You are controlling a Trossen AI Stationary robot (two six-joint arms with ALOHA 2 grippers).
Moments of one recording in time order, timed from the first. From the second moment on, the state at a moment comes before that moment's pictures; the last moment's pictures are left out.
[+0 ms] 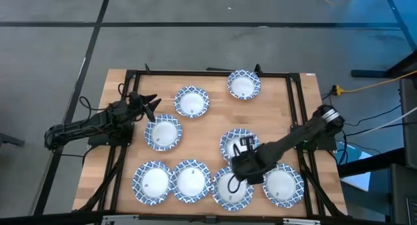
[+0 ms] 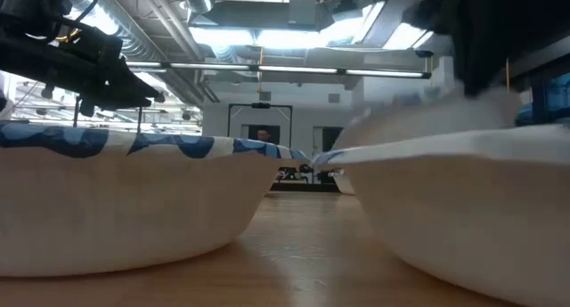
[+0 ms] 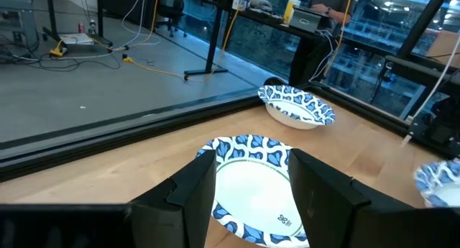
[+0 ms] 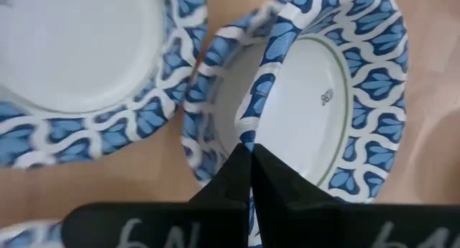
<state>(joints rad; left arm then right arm) 0.31 0.08 0.07 -0.13 -0.41 -0.33 0.52 1.81 1.44 -1.15 0.26 0.31</state>
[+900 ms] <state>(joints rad) 0.31 0.08 0.07 -0.13 -0.41 -0.30 0.34 1.83 1.44 -1.08 0.46 0.36</state>
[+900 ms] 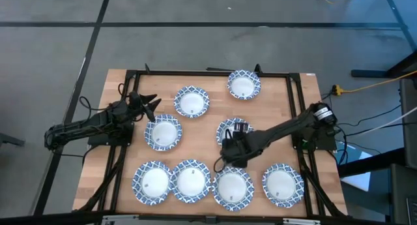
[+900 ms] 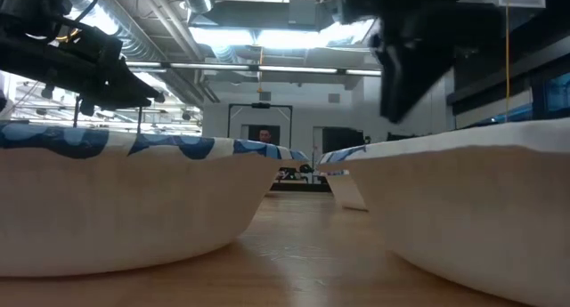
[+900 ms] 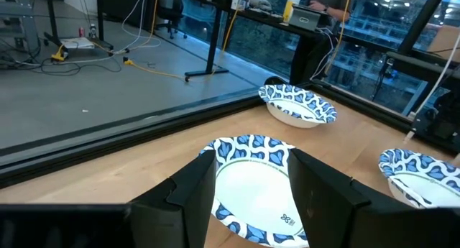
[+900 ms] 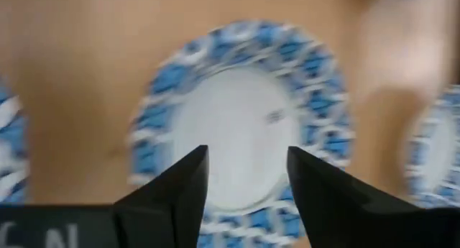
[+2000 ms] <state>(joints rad) 0.31 0.08 0.07 -0.13 -0.42 -0.25 -0.48 1.39 1.18 -0.58 0.24 0.00</state>
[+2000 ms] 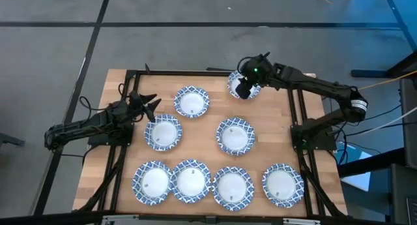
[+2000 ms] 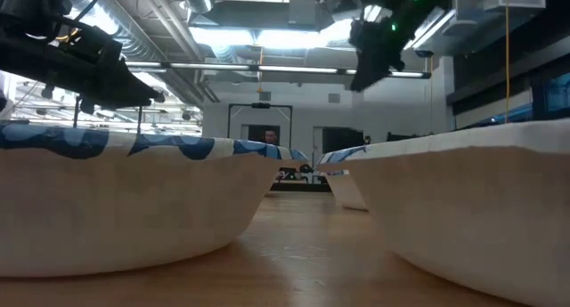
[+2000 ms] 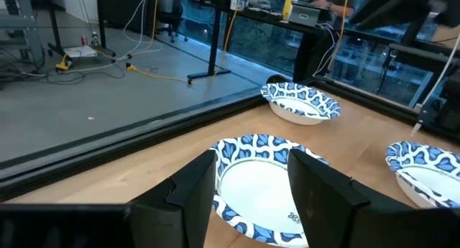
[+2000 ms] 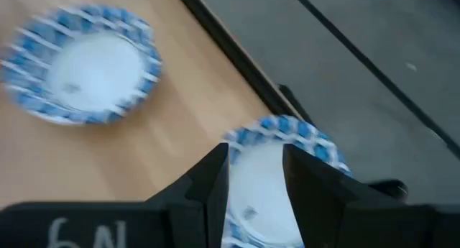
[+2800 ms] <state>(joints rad) 0.31 0.08 0.07 -0.13 -0.42 -0.25 -0.52 1.40 0.98 -0.39 0.11 0.20</state>
